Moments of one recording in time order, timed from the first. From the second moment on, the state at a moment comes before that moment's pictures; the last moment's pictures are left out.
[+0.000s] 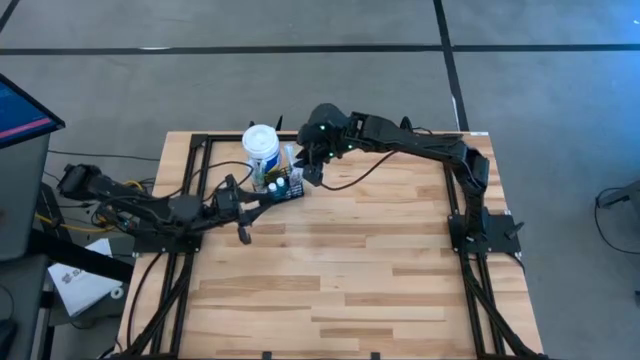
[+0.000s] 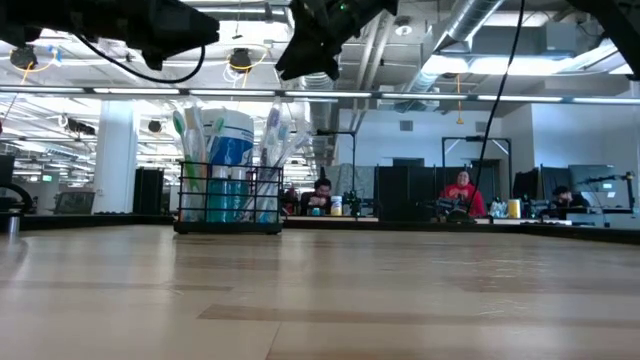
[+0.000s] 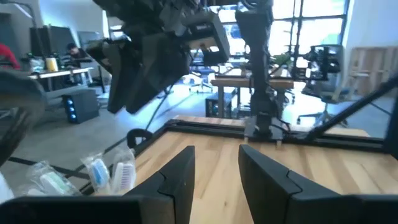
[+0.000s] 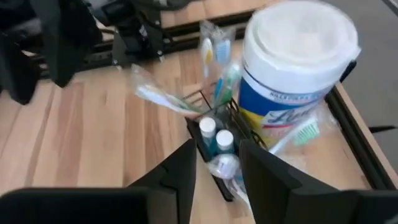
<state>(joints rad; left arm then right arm) -0.26 0.76 0.30 0.54 -0.61 0.05 -0.28 1.97 1.96 -0.70 -0.18 -0.01</state>
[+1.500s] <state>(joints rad) -0.16 0.51 0.17 0.31 -0.02 -0.06 0.40 1.51 1.61 -0.83 0.21 0.00</state>
